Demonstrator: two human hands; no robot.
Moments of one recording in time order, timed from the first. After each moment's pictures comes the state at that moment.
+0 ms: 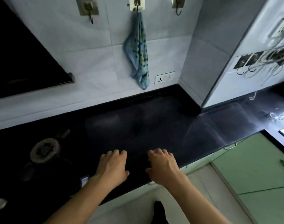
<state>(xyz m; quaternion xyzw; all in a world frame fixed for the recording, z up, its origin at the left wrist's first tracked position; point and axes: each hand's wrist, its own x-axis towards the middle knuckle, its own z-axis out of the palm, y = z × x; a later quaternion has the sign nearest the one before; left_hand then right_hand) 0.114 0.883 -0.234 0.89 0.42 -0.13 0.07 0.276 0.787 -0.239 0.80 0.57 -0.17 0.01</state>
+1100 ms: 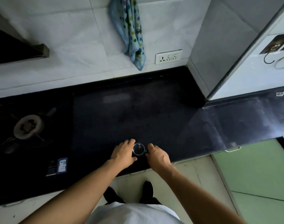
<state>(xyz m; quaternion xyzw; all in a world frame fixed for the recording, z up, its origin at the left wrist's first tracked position) 0.259 0.881 -0.369 0.84 0.48 -0.17 0.21 0.406 0.806 -0.379 0.78 0.54 -0.32 -0.02</state>
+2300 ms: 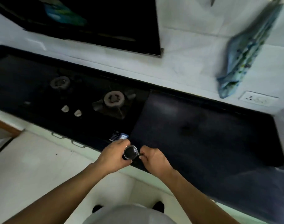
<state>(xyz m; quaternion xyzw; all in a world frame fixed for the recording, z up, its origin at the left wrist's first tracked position) 0.014 0.808 -0.289 0.72 0.65 0.10 0.23 0.220 0.836 -0.306 0.50 0.79 -0.33 -0.10</state>
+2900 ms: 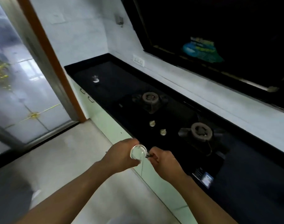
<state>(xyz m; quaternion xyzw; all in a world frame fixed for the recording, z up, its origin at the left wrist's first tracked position) -0.334 0.712 -0.224 0.59 0.77 0.18 0.18 -0.147 0.814 -0.245 0.32 0.90 -0.28 -0.10</state>
